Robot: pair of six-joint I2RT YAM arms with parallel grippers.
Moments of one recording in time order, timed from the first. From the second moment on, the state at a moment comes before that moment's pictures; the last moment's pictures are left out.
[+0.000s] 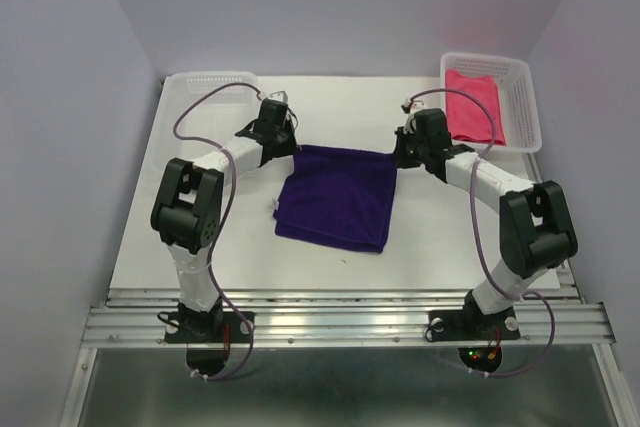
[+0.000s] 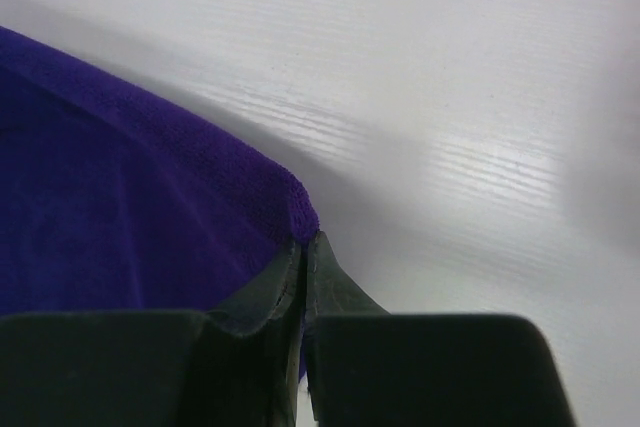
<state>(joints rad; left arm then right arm) -0.37 1.91 1.30 -0.14 -0.03 -0.49 0.30 1.67 1.09 -0.11 -0.11 0.19</state>
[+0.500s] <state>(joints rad) -0.37 1.77 1.19 -0.04 0.02 -0.40 0.30 1.45 0.91 -0.10 -0.21 0.19</state>
